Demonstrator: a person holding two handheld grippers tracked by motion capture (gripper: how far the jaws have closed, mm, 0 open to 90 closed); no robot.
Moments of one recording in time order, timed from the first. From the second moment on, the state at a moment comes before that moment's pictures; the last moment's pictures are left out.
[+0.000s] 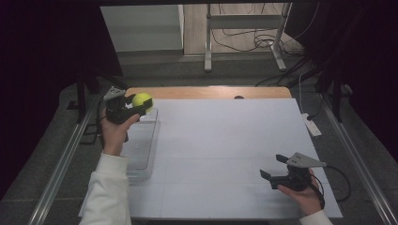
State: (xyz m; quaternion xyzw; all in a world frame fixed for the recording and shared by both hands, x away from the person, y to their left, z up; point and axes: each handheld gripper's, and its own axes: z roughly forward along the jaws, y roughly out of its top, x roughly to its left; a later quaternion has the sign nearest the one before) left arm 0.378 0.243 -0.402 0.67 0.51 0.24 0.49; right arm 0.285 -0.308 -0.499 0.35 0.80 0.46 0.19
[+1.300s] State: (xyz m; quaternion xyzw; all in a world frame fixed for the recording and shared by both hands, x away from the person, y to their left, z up) left arm 0.391 0.279 -0.425 0.65 0.56 0.26 0.43; right arm 0.286 -0.308 -0.499 0.35 0.80 0.46 0.19
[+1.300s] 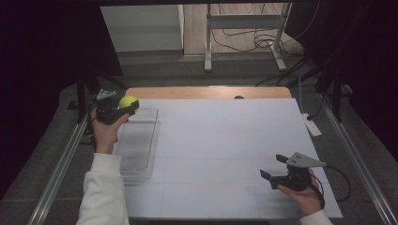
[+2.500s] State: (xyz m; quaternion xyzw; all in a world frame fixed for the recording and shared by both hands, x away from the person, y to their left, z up) left arm 0.404 0.293 -0.450 0.66 0.60 0.24 0.39; right arm 0.286 -0.308 -0.499 0.35 0.80 0.46 0.19
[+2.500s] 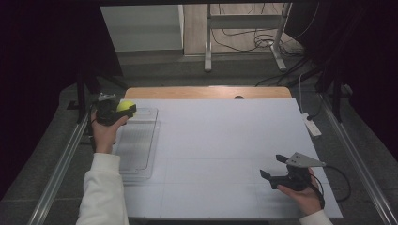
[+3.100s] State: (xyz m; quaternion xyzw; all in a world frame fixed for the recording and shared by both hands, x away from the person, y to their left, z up) left arm 0.411 0.299 -0.464 0.66 0.61 0.23 0.37; right arm 0.286 -0.308 -0.500 0.35 0.80 0.46 0.19
